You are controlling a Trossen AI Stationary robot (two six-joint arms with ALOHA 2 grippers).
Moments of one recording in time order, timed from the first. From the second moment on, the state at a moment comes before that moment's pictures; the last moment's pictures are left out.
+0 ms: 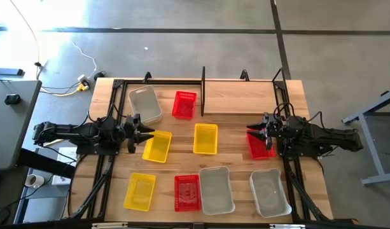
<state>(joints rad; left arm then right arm) 0.13 0.14 0.01 0.02 0.00 -0.36 -0.08 0.01 0.07 -0.16 0.00 0.34</state>
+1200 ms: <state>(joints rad) 0.13 0.14 0.01 0.04 -0.07 -0.44 -0.08 0.01 0.07 -0.16 0.00 0.34</state>
